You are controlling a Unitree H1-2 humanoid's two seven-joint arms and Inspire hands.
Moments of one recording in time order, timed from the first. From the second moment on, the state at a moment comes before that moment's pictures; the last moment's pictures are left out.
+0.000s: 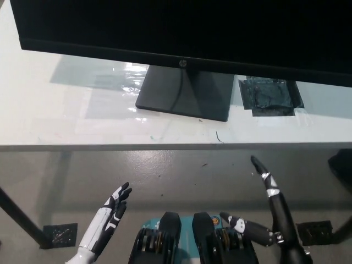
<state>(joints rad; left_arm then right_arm) -0.05 0.21 -0.18 0.32 0.09 -0.40 -0.01 -0.07 -0.20 0.44 0.03 -0.14 -0.38 -0.38</state>
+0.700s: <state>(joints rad) -0.04 0.21 -0.18 0.32 0.09 -0.39 -0.01 -0.15 -0.16 0.35 -0.02 0.28 -0.30 -0.26</state>
